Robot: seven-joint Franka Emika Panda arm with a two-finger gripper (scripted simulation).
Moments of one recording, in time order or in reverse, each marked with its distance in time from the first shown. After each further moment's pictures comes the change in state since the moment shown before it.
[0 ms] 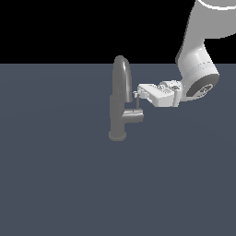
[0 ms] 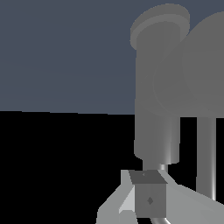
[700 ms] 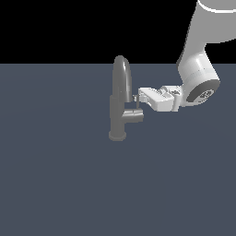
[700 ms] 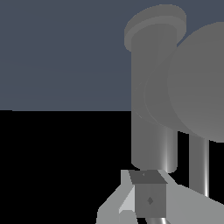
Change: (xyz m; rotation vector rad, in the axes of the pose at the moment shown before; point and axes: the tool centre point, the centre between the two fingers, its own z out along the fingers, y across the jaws) arm 0.011 0.008 0.003 0.029 -0.033 0.030
